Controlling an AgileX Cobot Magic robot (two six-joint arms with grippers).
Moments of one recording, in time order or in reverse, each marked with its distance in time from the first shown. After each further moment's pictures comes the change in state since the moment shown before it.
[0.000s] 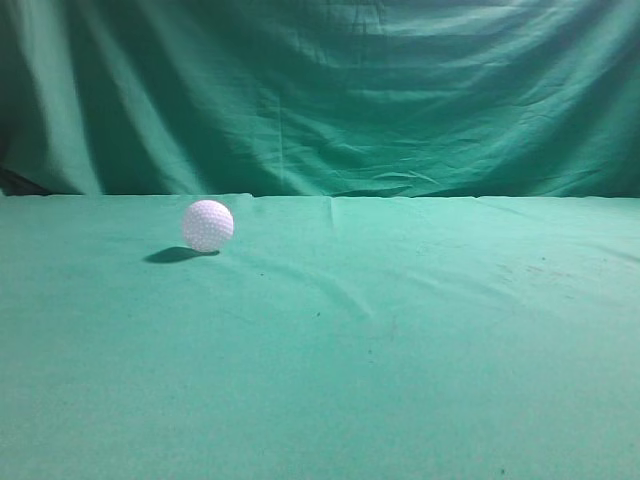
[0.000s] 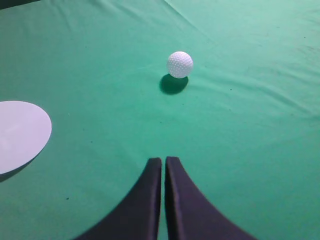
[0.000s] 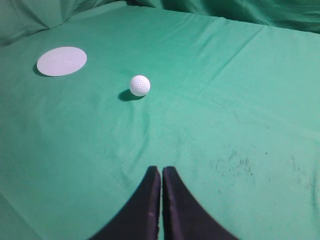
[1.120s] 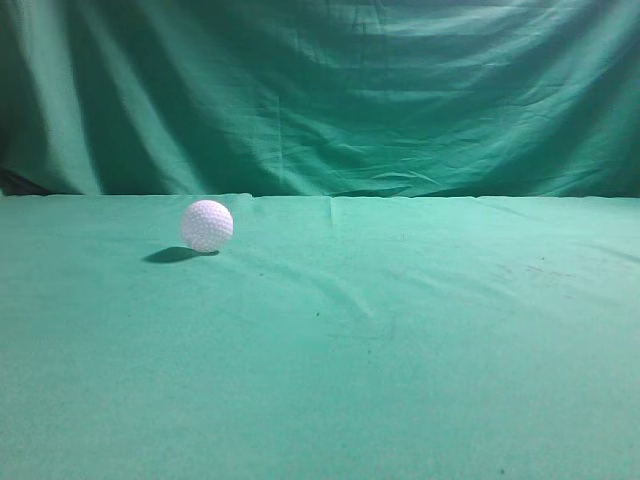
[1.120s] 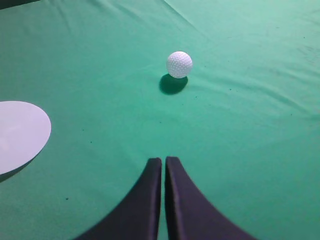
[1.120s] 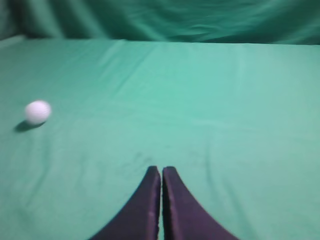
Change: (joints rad) left arm 0.000 0.000 0.000 0.000 0.000 0.000; right arm -0.371 -0.200 0.154 0.021 -0.046 -0.012
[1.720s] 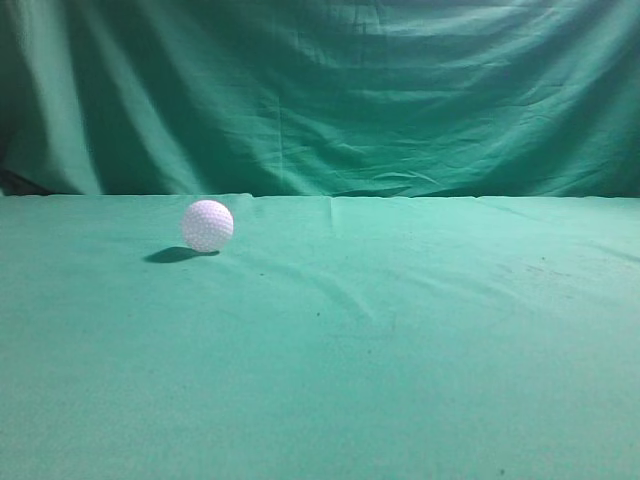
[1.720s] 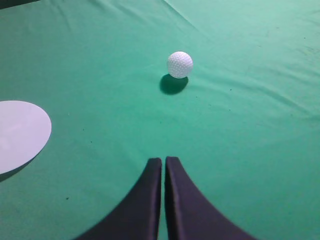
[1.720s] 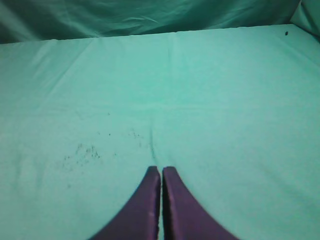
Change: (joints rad) left arm 0.000 0.000 0.000 -0.002 0.000 0.000; right arm -0.205 -0.132 0.070 0.025 0.091 -0.024
